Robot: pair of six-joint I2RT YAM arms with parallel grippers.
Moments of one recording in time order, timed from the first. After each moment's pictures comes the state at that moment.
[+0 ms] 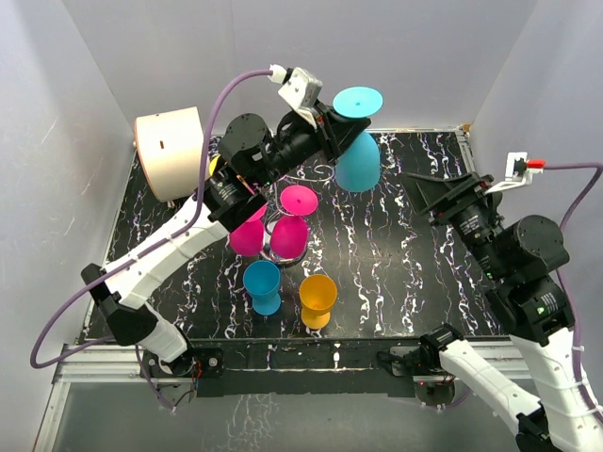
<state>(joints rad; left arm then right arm) -0.90 1.56 1.79 0.06 0.10 -0.20 0.43 0.63 1.16 -0.34 0.00 0.69</state>
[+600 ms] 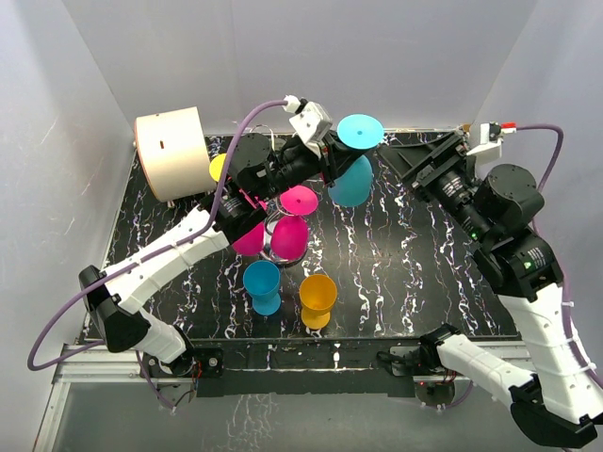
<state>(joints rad) -0.90 1.48 1.57 0.16 0.22 -0.03 0.43 0.88 1.39 -0.48 -0.06 0.98</state>
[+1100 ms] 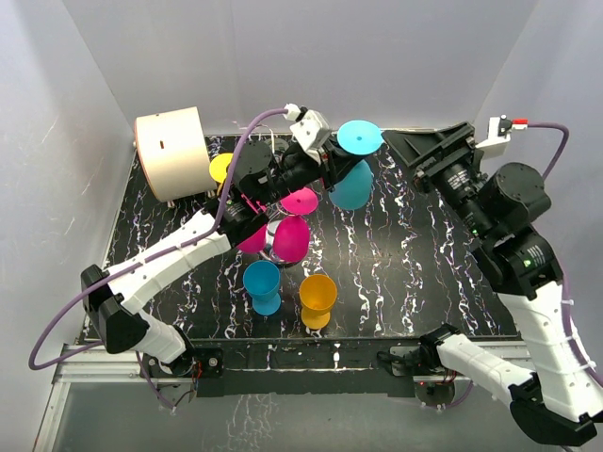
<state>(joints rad) -0.90 1.47 1.50 0.24 0.22 -0.03 0.43 0.88 1.40 -0.37 -0.03 1.09</state>
